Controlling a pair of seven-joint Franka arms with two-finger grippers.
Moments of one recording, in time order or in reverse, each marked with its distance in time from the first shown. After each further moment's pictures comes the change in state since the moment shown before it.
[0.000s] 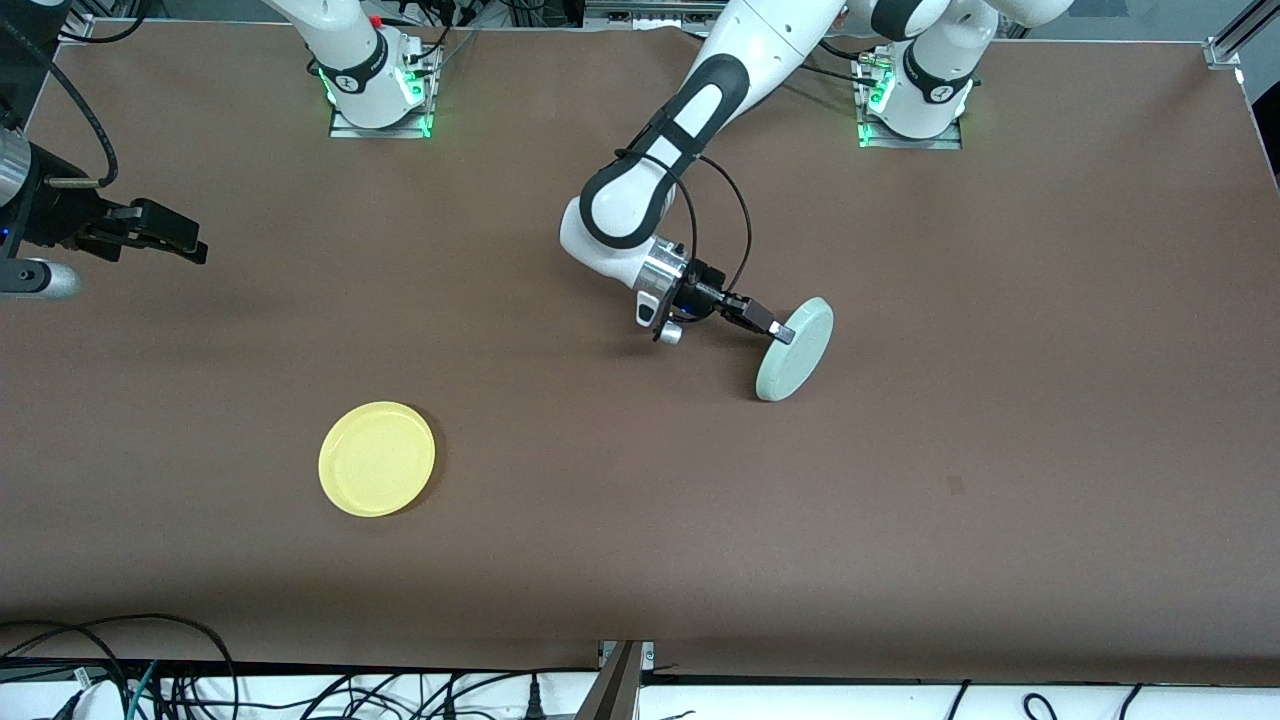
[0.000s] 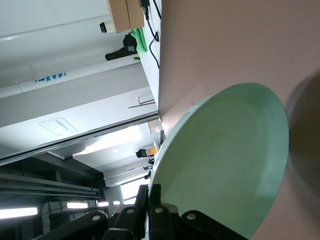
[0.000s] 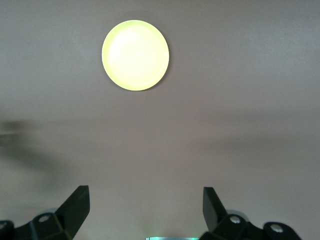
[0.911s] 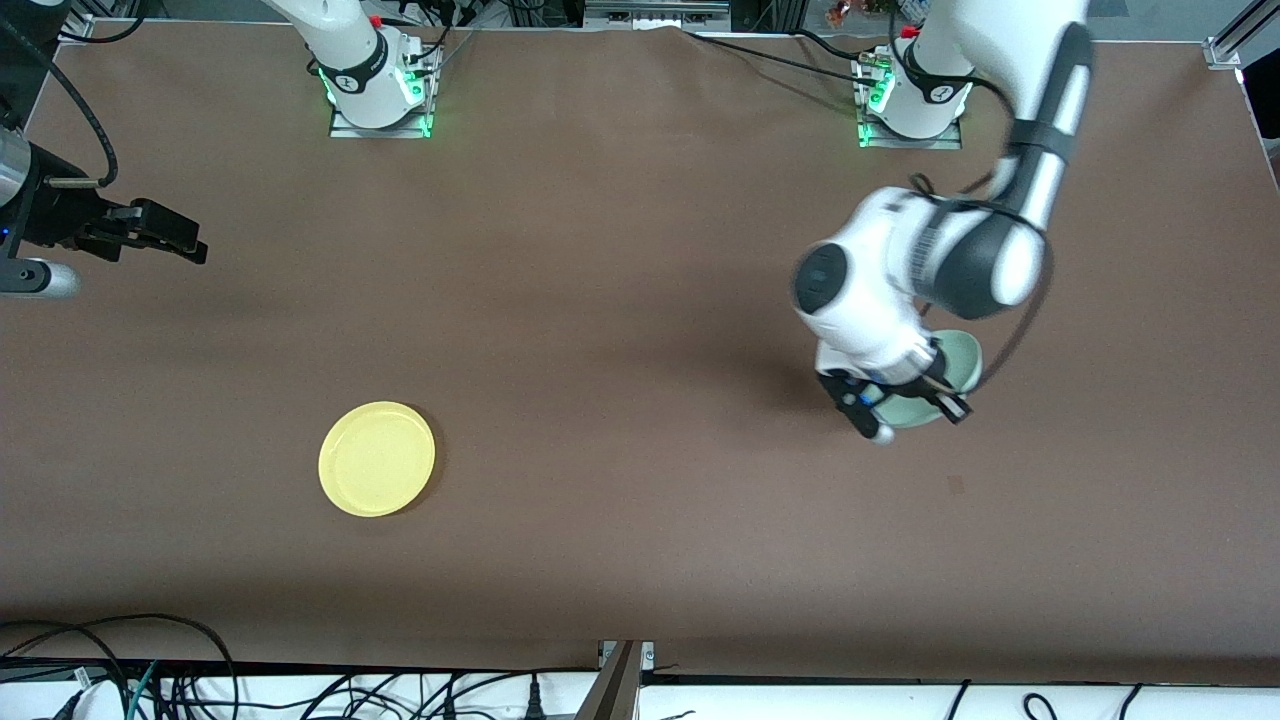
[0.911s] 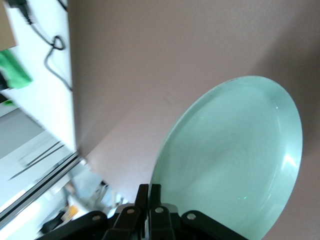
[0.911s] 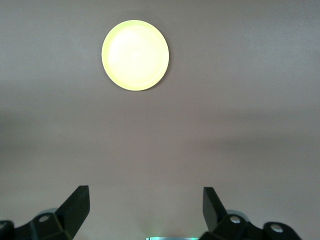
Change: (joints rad) left arm 0.448 -0.406 -0.015 -0.250 -0.209 0.436 0.692; right arm 0.000 0.000 0.000 0.000 0.000 0.000 0.000
